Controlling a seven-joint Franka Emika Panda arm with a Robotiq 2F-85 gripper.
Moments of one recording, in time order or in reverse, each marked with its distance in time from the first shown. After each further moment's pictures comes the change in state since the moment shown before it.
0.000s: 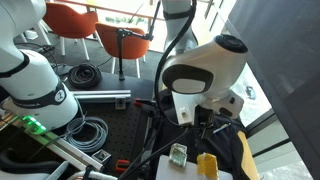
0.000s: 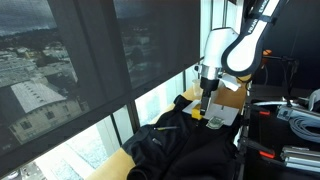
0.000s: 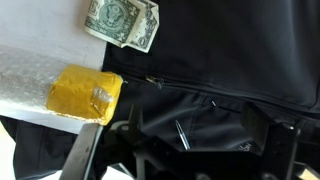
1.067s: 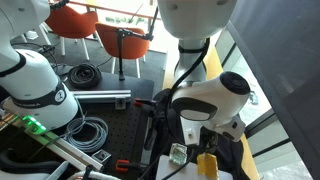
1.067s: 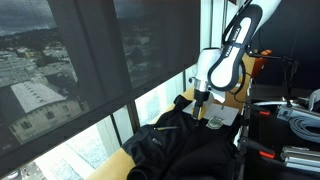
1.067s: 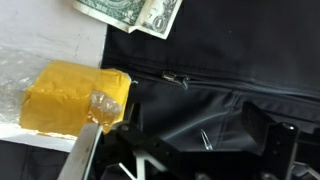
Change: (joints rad) arm -0.124 0.261 0.074 0.198 -0.003 0.061 -0.038
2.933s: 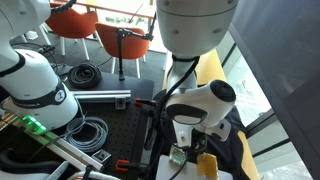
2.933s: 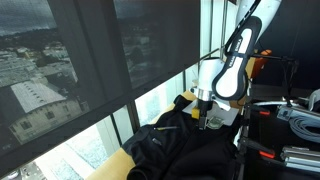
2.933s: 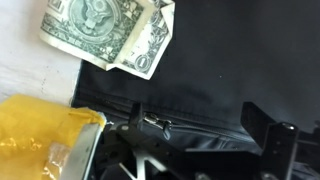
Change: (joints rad) arm -0.023 0.073 0.027 -0.004 -0.074 0.000 -0.030
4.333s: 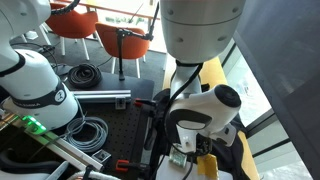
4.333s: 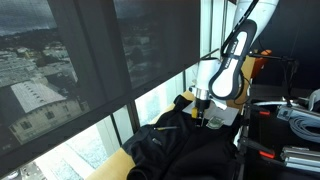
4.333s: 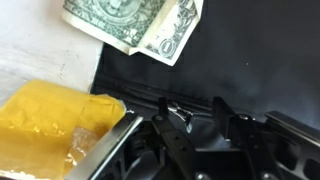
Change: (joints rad) arm -0.002 0.031 -0.021 0.052 -0.004 0.000 -0.018
